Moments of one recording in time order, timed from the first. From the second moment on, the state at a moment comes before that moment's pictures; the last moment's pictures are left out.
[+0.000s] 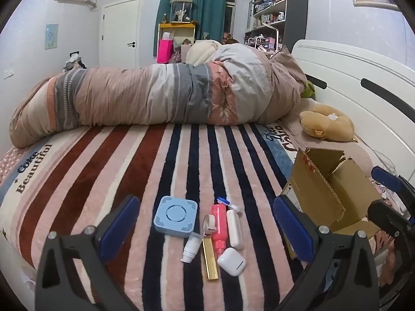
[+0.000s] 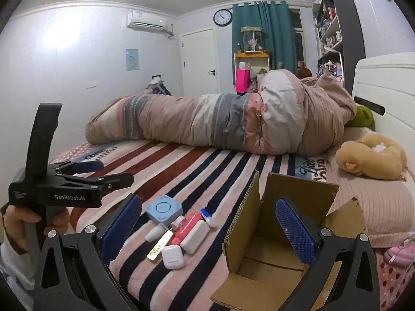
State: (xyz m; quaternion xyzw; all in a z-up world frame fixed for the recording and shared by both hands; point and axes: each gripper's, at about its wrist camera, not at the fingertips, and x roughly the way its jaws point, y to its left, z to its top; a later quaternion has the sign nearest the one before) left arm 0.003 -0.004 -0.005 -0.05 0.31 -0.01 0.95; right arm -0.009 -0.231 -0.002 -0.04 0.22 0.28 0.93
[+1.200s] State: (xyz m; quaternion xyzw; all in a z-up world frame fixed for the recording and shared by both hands) left arm -0.007 -0.012 0.001 -0.05 0.30 -0.03 0.95; right arm -0.006 -0.242 -0.005 0.00 0.23 0.30 0.92
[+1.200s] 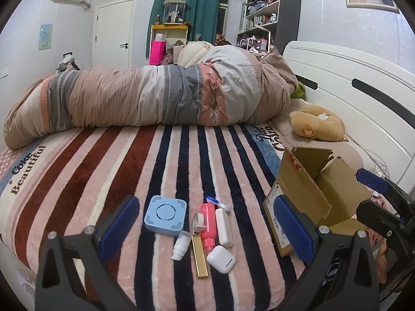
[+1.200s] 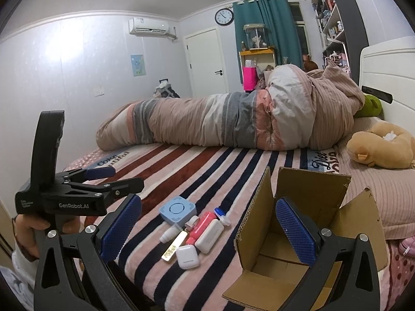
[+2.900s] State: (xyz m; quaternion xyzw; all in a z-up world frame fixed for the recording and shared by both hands) left arm 0.009 0.074 -0.069 -0.04 0.30 0.00 0.95; right arm -0.033 -0.140 -0.074 -0.08 0.24 0.39 0.88
